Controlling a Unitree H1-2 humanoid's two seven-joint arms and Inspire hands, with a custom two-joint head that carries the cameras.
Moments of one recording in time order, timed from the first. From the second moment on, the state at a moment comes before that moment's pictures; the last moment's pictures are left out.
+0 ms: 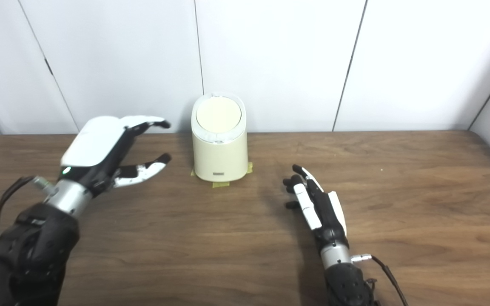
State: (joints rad) left arm -0.27 0.23 -0.02 -0.50 0.84 0.25 -0.50; right arm -0.08 -0.04 0.05 -0.13 -0.18 0.26 -0.05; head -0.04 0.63
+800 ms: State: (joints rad) left arm -0.07 0.04 0.13 -0.42 0.18 0.46 -0.31; right arm -0.04 0.01 -0.02 -0.28 -0.05 0.27 -0.03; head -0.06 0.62
